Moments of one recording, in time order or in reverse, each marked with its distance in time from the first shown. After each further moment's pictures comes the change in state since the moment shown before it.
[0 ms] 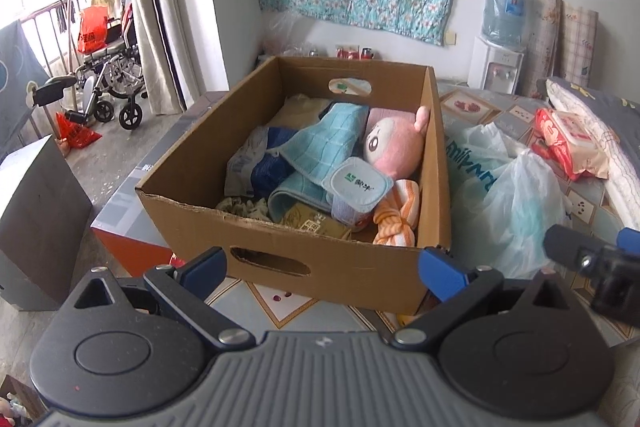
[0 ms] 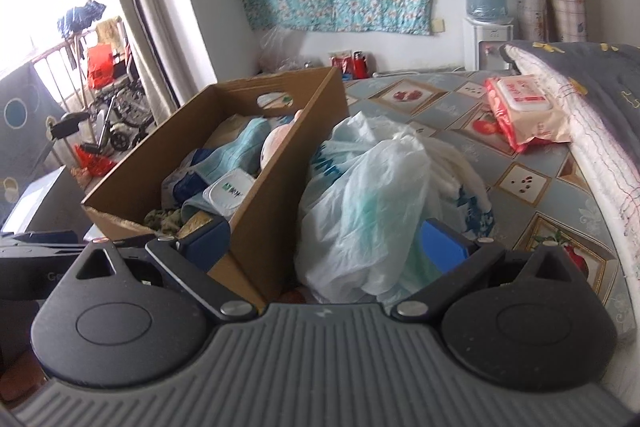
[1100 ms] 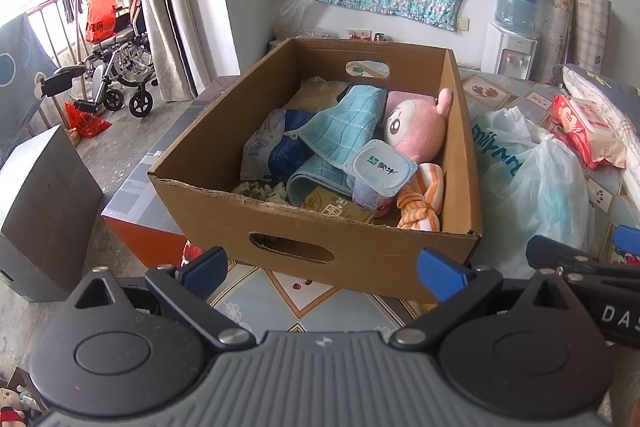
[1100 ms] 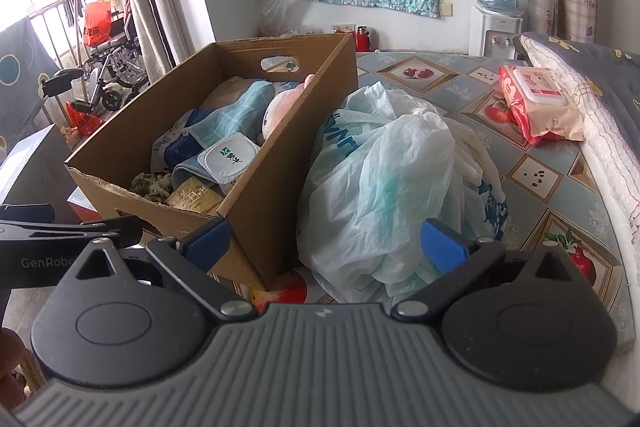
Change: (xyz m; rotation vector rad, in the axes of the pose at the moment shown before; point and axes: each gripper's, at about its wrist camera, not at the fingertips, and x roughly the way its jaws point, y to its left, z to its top) left arm 0.010 0.010 -0.003 -0.002 0.041 0.034; right arm 0.027 0.012 -0.004 -0.066 0.074 -0.028
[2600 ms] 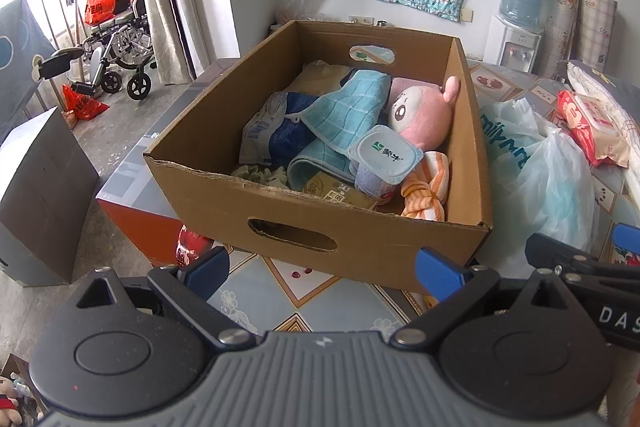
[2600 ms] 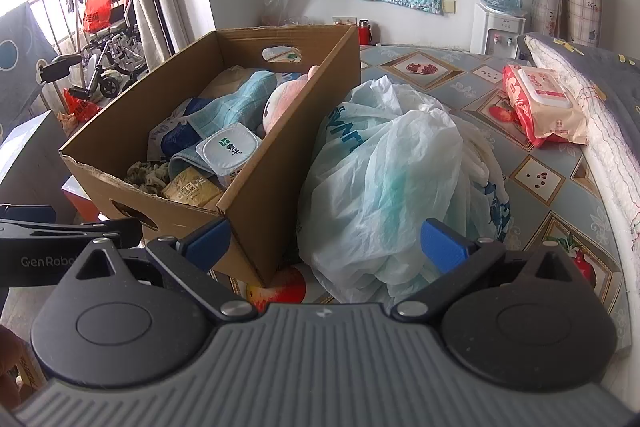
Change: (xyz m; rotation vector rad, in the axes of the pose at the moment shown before) left arm 0.009 0.003 -0.003 -0.022 0.041 -0.007; right arm 0.011 0.001 0.002 -0.030 0.023 -0.003
